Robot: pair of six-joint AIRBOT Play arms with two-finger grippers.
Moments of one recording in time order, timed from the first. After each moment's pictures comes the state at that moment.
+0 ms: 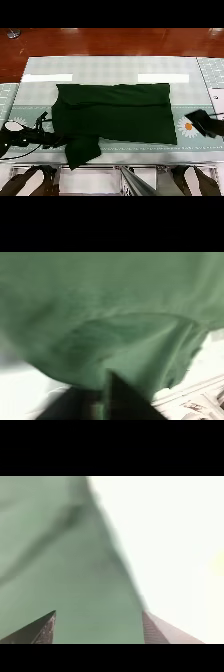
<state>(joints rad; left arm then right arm) 0.27 -0.98 0.31 0.88 -1.20 -1.27 -0.65 -0.69 0.49 -1.03 1.15 1.46</state>
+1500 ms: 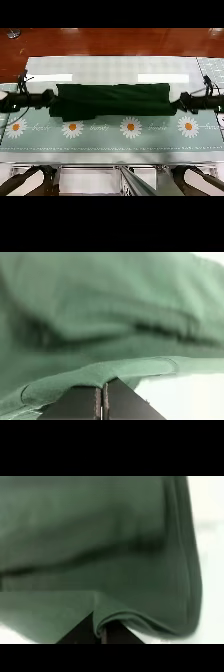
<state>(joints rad) 0.21 -1.16 0.81 0.75 -0.98 -1.24 -0.36 -1.22 0.85 -0.82 1.11 1.29</state>
